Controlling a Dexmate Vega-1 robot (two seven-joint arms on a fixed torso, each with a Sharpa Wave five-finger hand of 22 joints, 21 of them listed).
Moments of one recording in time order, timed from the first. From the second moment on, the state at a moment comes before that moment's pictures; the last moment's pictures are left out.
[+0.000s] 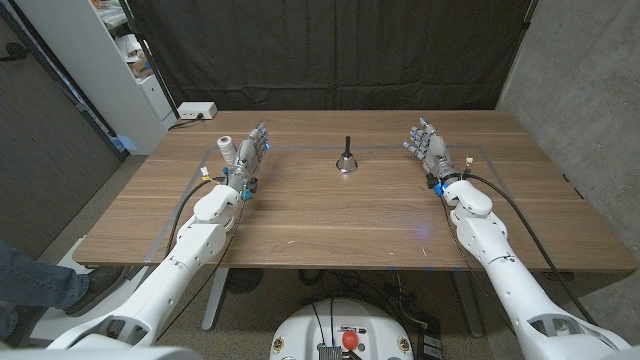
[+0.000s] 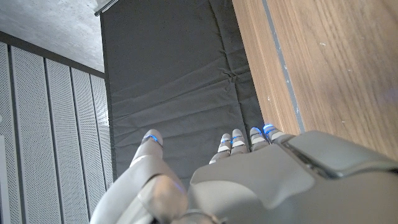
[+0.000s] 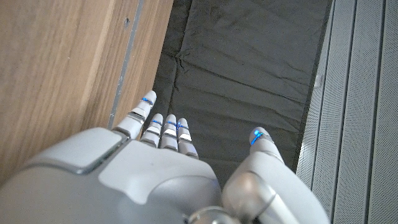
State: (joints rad) left arm 0.92 0.40 0.20 -1.36 -0.53 -0.21 -0.07; left_hand 0.18 -0.04 0.43 -0.11 0.21 -0.07 0.09 0.19 0.17 -0.09 0.06 0.20 0.24 -0.14 0.10 0.19 0.17 -0.16 0.04 0.22 0.17; right arm -0.91 -0.24 -0.06 -1.34 0.32 0.16 0.23; right_hand 0.16 -0.10 0.37 -0.08 0.30 0.11 0.11 0.20 0.18 0.08 0.10 0.22 0.18 0.02 0.06 0.20 0.26 0.24 0.00 0.26 0.17
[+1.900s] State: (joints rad) left arm 1.04 0.36 0.03 -1.50 -0.40 -0.16 -0.13; left_hand 0.21 -0.01 0.44 -0.12 0.20 -0.05 0.09 0.19 0.17 -0.08 0.05 0.21 0.21 -0.13 0.09 0.19 0.17 -0.16 0.05 0.21 0.17; right arm -0.89 0.05 0.23 -1.32 0.01 0.13 0.37; right_hand 0.17 -0.09 0.37 -0.08 0.31 0.12 0.11 0.20 0.18 0.07 0.09 0.20 0.18 0.00 0.05 0.20 0.24 0.24 0.00 0.24 0.17
